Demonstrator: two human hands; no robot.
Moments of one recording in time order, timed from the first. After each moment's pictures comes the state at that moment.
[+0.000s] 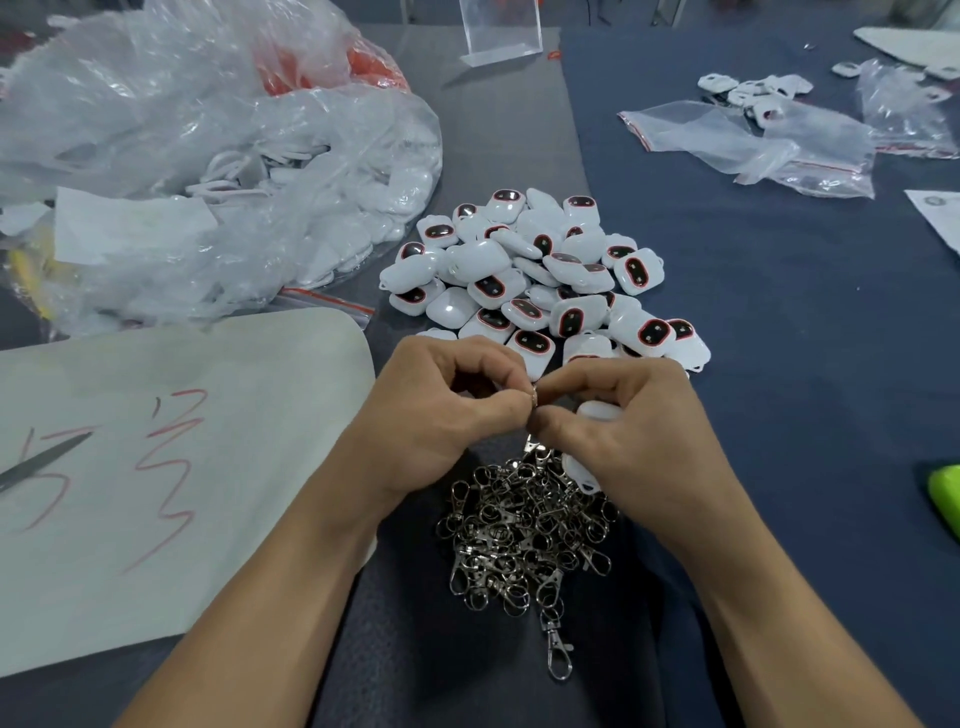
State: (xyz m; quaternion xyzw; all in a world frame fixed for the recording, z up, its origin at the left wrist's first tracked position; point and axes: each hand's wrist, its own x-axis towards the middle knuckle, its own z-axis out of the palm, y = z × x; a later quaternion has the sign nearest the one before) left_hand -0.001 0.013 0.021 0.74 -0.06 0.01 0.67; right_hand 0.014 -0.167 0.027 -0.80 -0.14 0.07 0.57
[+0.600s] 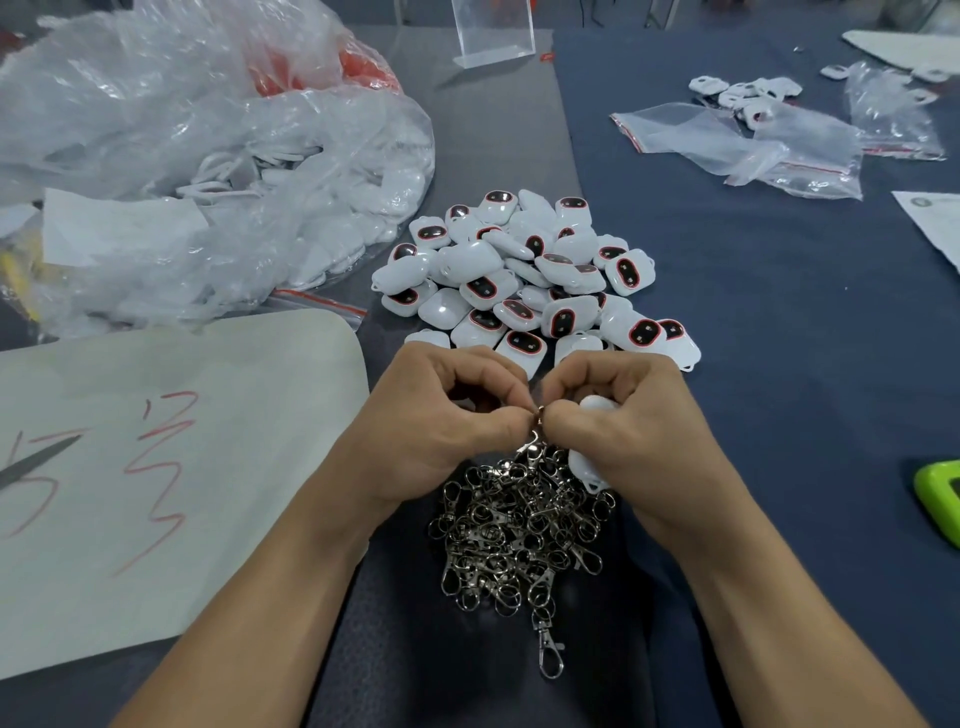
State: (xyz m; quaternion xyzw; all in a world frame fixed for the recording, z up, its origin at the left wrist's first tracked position) left_hand -0.006 0.008 0.024 0.74 -0.06 -0.02 0.67; right_hand 0.015 -0.165 0.029 -0.76 -0.13 0.11 0.63
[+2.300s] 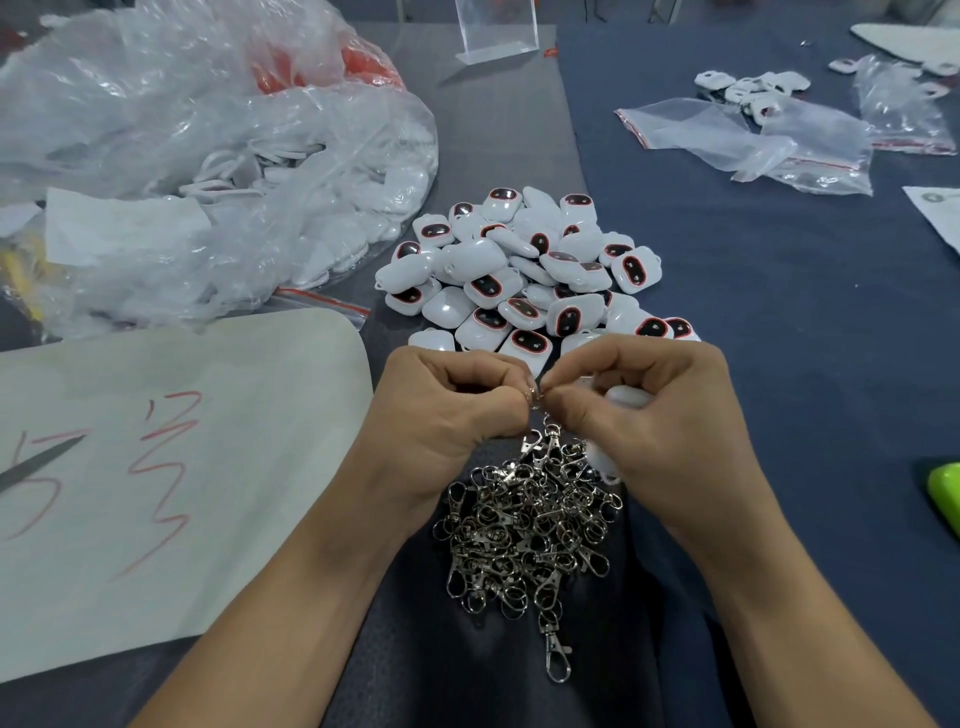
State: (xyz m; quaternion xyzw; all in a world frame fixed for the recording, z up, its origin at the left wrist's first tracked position) left_hand -0.007 -0.003 0.018 0.67 0.01 0.04 0.74; right_hand 0.012 -0.171 0.037 -0.76 -0.16 0.01 0.63
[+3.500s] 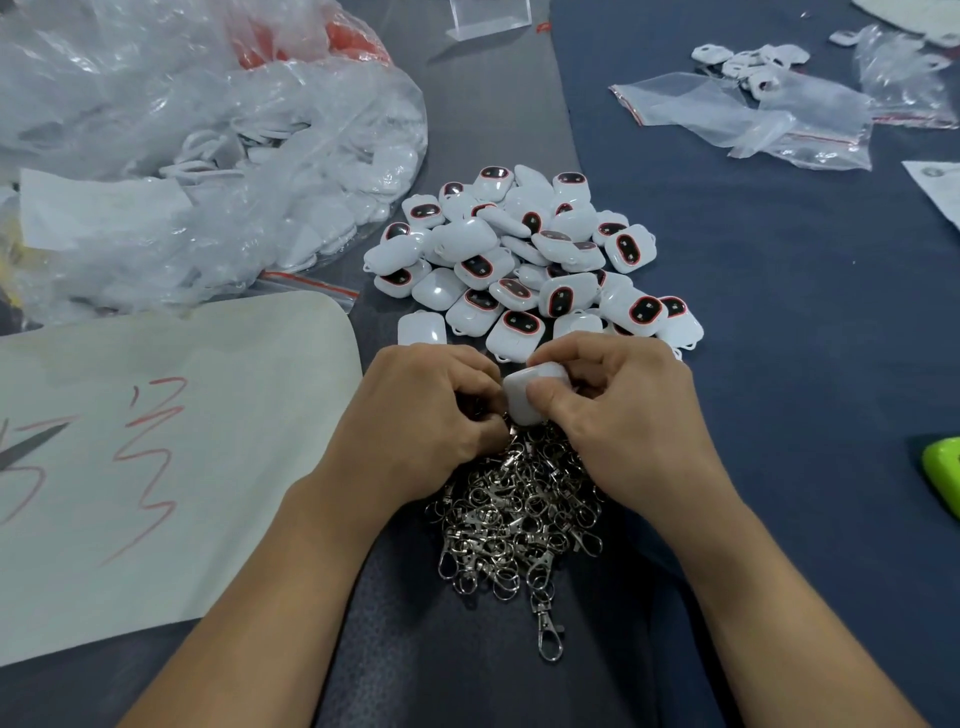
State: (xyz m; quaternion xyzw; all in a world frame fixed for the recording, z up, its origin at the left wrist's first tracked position) left_hand -0.007 0.016 0.006 0.93 -0.07 0.07 0.35; right_hand 0.018 -0.165 0.013 -0.86 -0.10 0.03 0.50
